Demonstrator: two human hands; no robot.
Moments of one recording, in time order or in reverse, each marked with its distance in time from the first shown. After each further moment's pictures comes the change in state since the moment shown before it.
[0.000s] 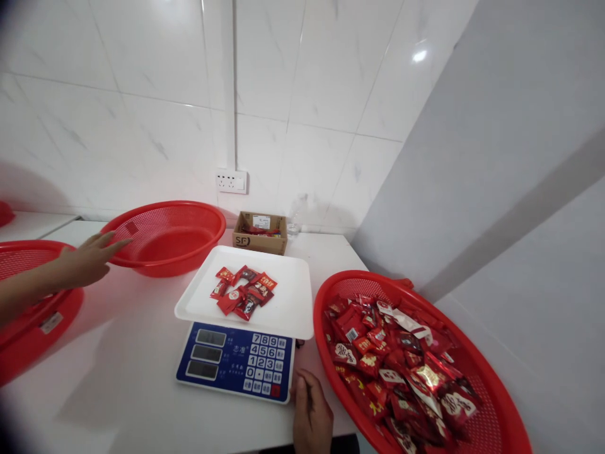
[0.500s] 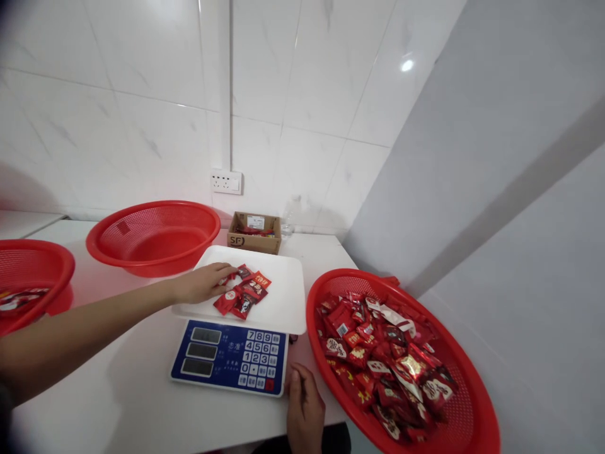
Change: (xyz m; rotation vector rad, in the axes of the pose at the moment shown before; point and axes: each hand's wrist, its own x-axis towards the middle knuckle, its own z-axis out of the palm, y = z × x) left_hand -0.004 0.189 0.003 -0.344 -0.201 0.764; right_hand -0.002 -0.005 0.005 -0.040 0.066 -0.028
